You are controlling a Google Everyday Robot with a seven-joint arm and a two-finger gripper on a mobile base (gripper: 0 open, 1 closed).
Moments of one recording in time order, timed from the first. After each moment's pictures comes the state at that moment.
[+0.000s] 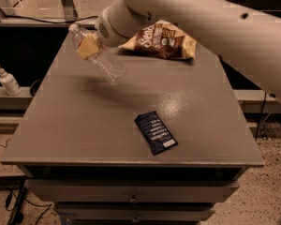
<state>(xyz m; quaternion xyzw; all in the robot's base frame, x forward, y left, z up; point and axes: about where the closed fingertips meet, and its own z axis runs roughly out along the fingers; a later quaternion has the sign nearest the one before) 0.644 0.125 0.924 -0.38 0.84 0.21 0.33</state>
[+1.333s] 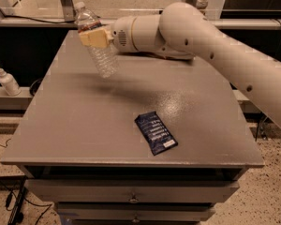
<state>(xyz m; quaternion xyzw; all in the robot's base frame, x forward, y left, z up) 0.665 0.119 0.960 -0.33 0.71 0.36 0.50</state>
